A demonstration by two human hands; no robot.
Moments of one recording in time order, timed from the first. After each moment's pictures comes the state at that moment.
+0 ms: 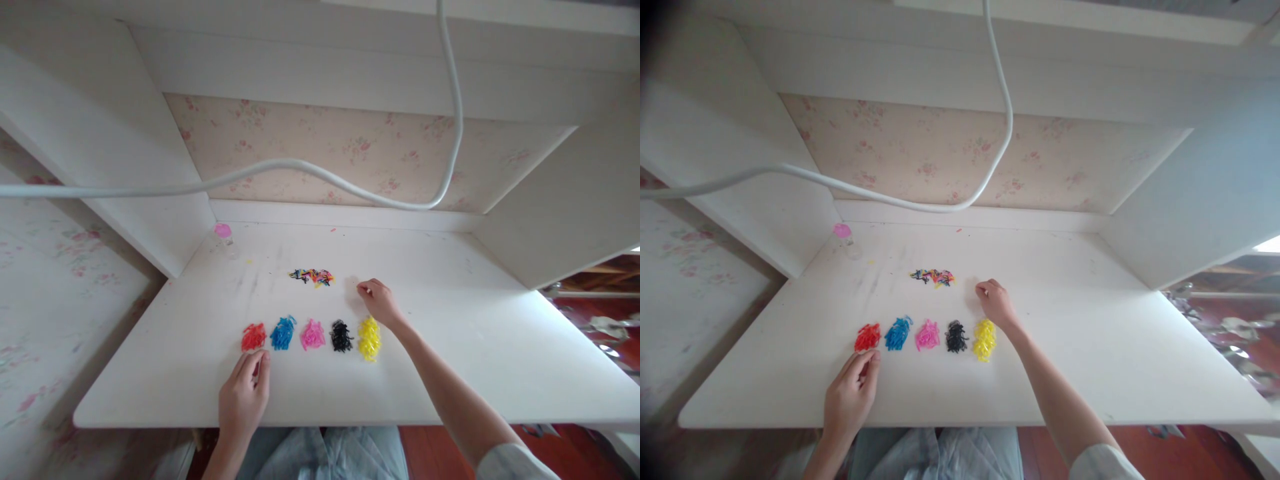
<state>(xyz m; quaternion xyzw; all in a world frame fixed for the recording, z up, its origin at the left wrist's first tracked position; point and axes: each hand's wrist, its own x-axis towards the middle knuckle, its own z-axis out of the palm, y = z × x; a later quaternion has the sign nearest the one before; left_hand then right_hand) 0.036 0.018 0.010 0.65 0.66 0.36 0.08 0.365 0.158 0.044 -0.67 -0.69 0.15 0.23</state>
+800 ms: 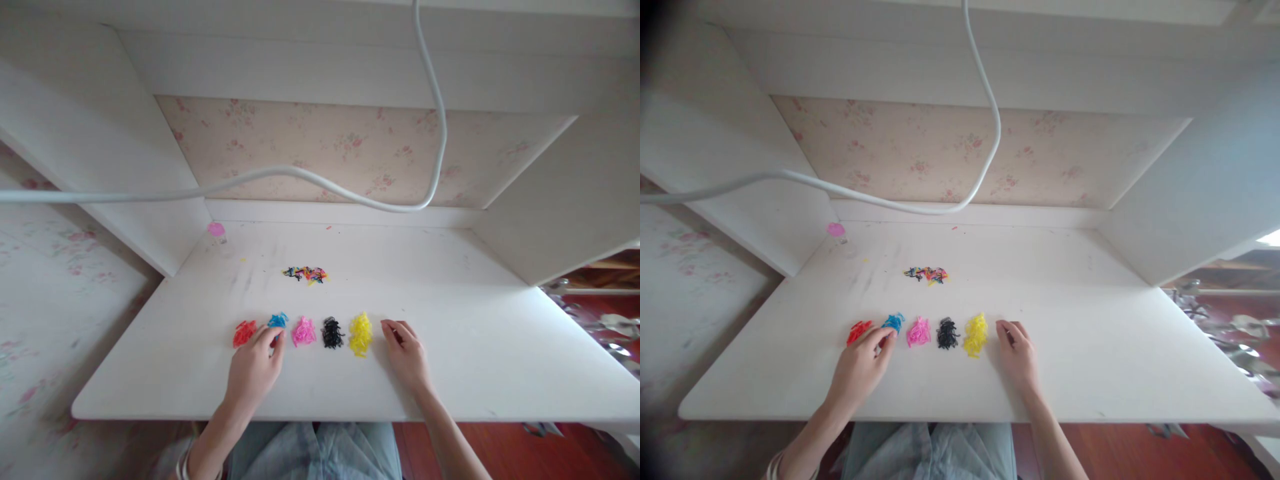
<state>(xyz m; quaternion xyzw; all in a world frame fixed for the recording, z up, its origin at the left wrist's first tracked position) 0.079 0.048 0.070 0.73 0.63 0.25 0.10 0.397 0.041 0.017 -0.71 -0.55 0.19 0.39</state>
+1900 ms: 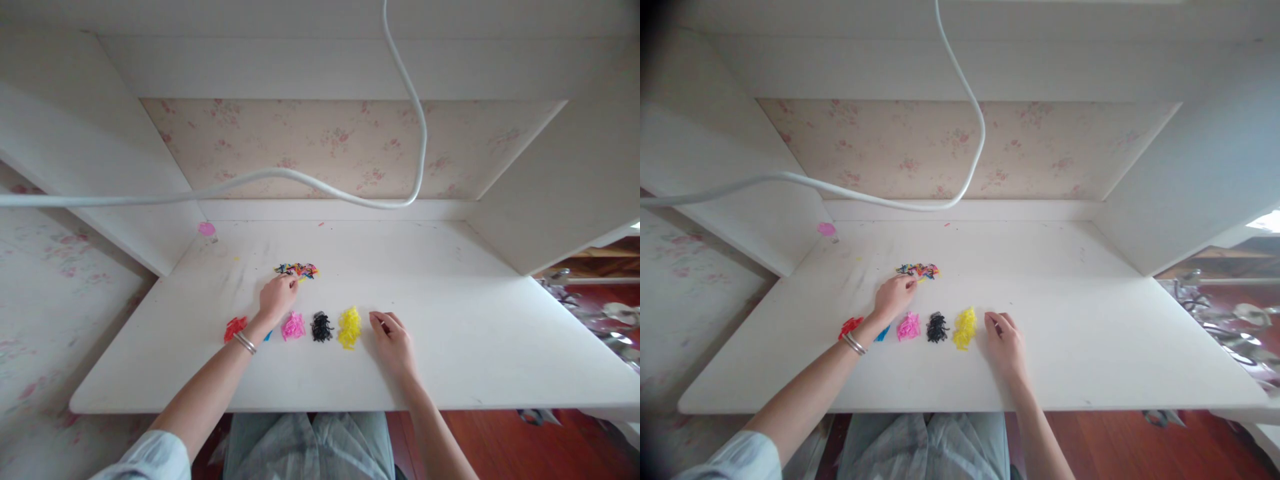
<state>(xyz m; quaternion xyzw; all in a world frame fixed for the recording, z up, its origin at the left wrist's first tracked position) 0.141 0.163 0.064 0.73 0.66 0.13 0.10 0.398 0.043 0.018 -0.70 -0.54 0.21 0.41</state>
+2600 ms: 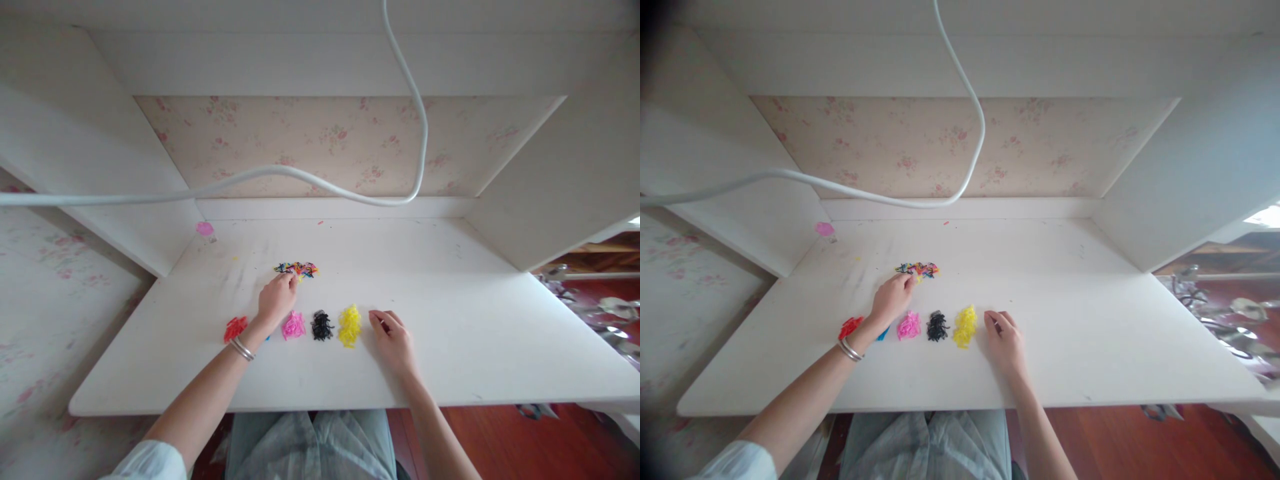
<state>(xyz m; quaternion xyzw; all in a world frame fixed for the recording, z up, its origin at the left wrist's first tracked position) 0.142 0.155 0.072 0.72 0.67 0.15 0.11 0.397 0.043 0.018 -0.71 -0.54 0.21 0.40</state>
